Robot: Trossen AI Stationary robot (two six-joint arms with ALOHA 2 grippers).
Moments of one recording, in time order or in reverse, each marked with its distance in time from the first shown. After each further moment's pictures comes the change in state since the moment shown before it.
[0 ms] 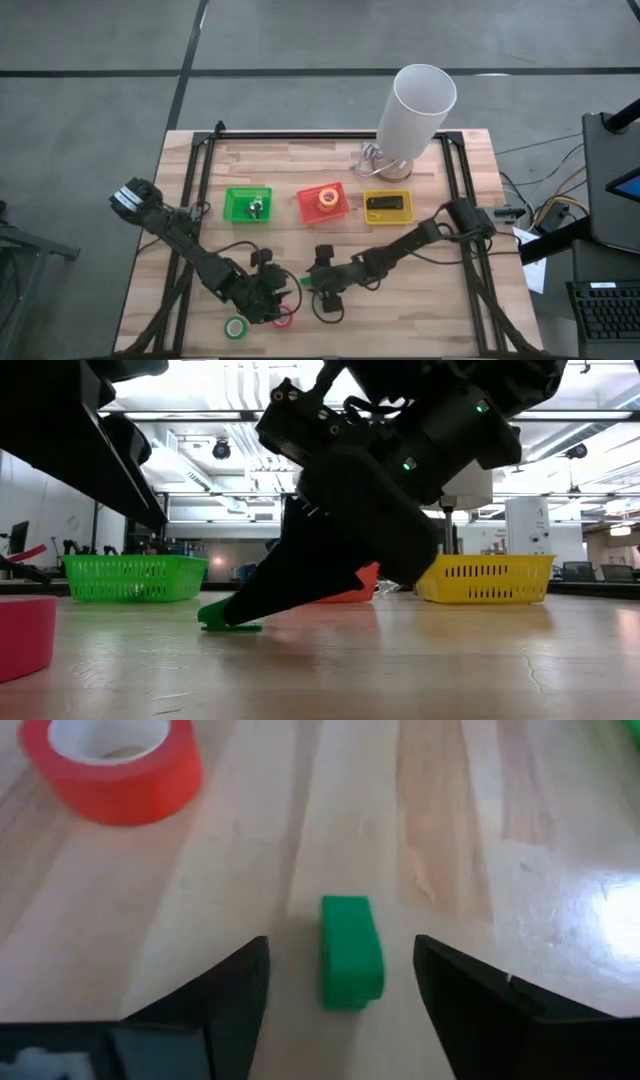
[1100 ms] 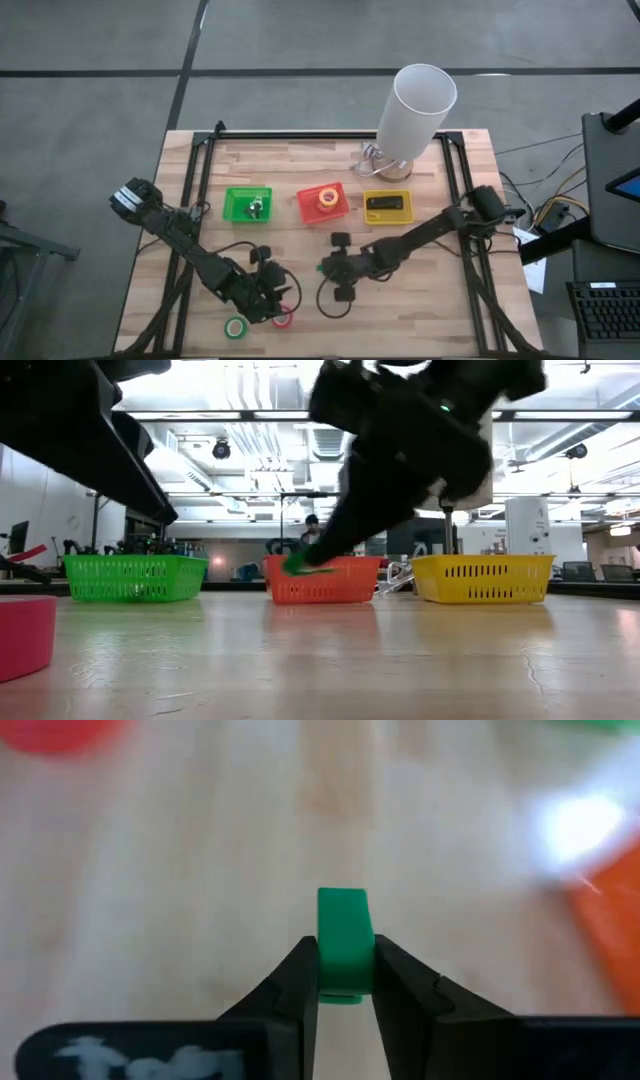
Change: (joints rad) left arm 0.000 0.000 -0.001 -0.018 -0.061 0.000; right arm -0.004 -0.200 -0.027 -0.369 0.061 0.093
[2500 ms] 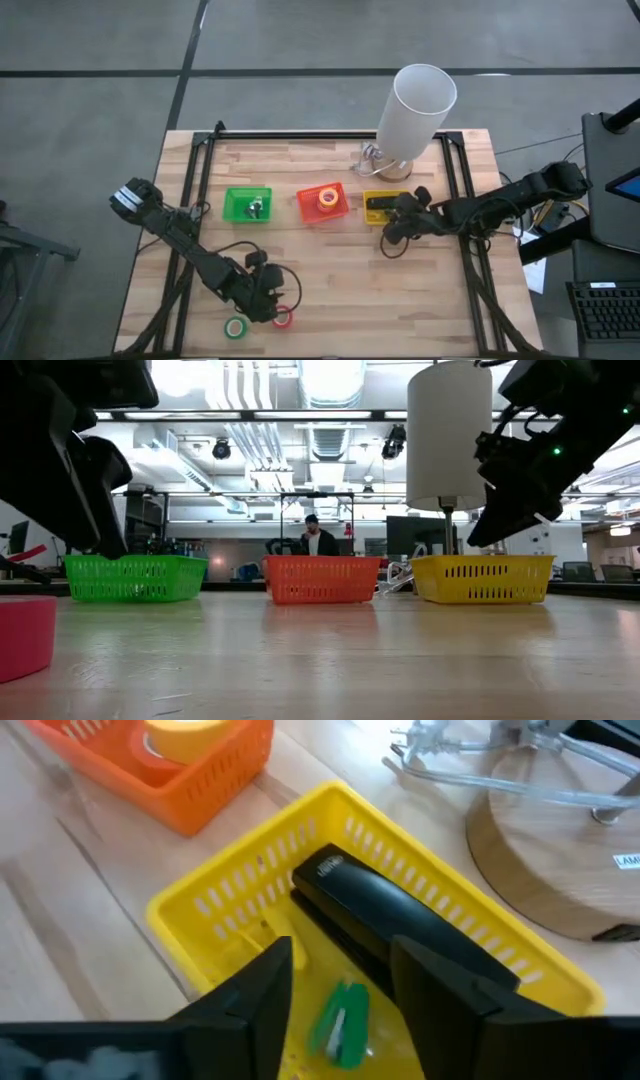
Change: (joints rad) left arm 0.005 0.000 0.000 -0.073 0.198 -0.106; right arm -0.171 -0.793 -0.717 -0.175 0.322 0.568
